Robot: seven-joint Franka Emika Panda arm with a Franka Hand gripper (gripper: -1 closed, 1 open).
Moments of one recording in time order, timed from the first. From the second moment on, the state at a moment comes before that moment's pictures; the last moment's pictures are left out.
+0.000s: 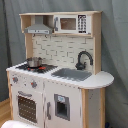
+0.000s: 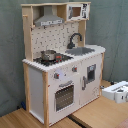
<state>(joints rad) 0.11 -1.49 1.54 -2.60 -0.07 2.36 -0.74</state>
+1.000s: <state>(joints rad) -0.01 -1.50 1.57 -2.57 -0.07 2.48 -0.55</state>
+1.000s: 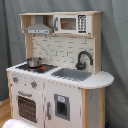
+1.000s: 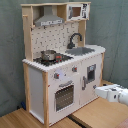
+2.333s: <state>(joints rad) -0.21 -1.50 1.53 -2.44 -0.10 2.50 -0.20</state>
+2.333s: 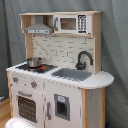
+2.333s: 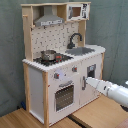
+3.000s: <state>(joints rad) -0.28 -1.50 1.54 -2.38 -0.14 2.49 0.01</state>
